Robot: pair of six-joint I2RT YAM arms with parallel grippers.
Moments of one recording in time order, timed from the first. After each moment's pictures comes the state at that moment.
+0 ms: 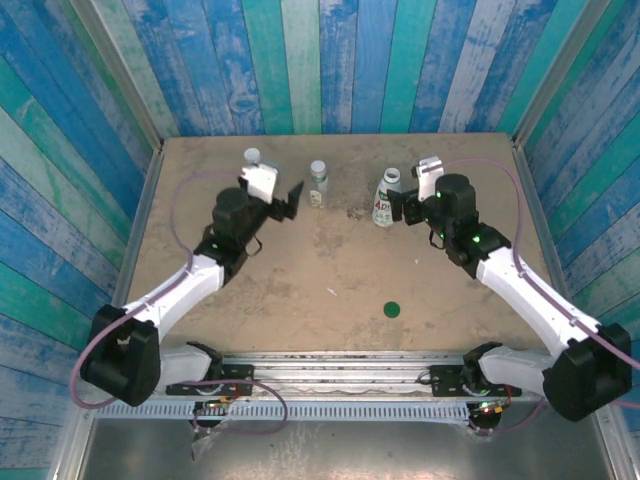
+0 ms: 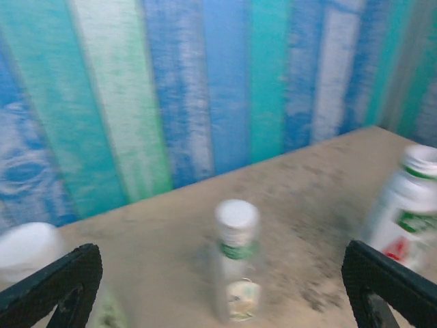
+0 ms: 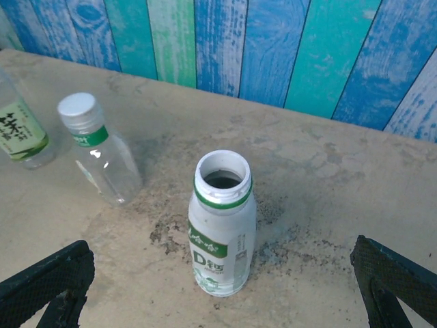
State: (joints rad) left arm -0.45 1.24 0.67 0.48 0.05 0.06; right arm 0.43 1.21 0.93 -0.13 0.11 0.05
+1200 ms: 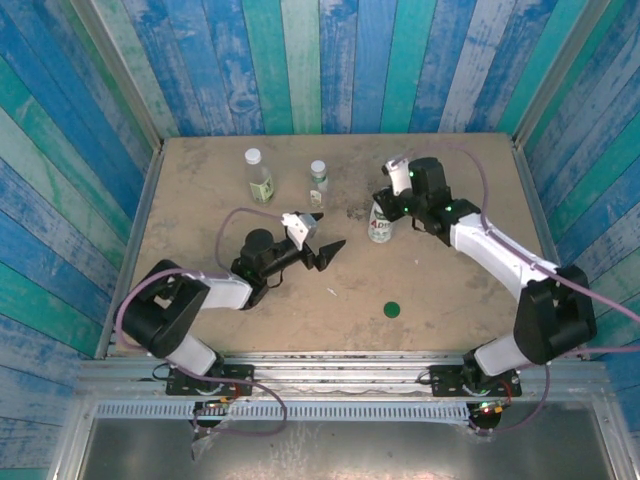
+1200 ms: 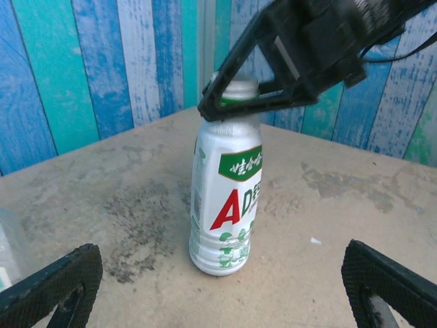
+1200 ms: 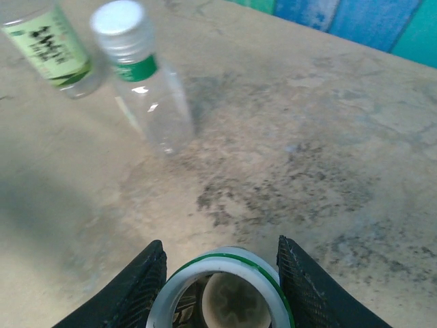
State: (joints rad) left arm -0.58 1.57 0.43 1.11 0.41 -0.01; right arm 0.44 1.47 1.07 -0.22 -0.11 -0.04
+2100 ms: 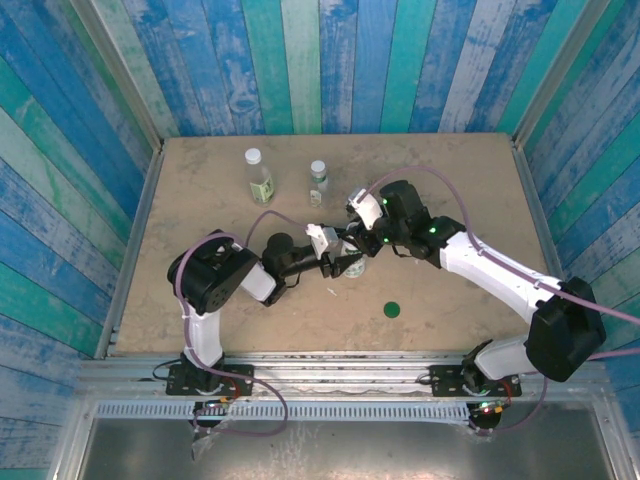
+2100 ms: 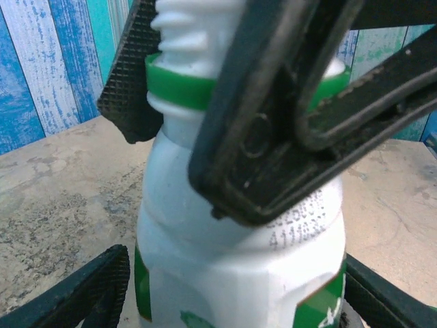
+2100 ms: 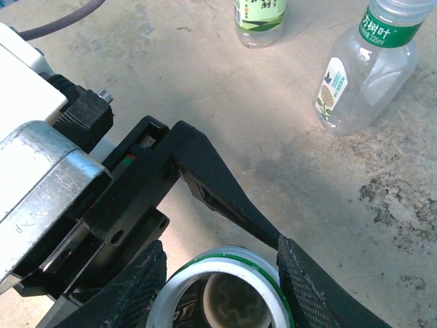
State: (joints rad) left arm -0.63 1.92 0.54 1.39 0.58 0.02; right arm 0.65 1.40 1.03 -0.32 -0.27 -0.12
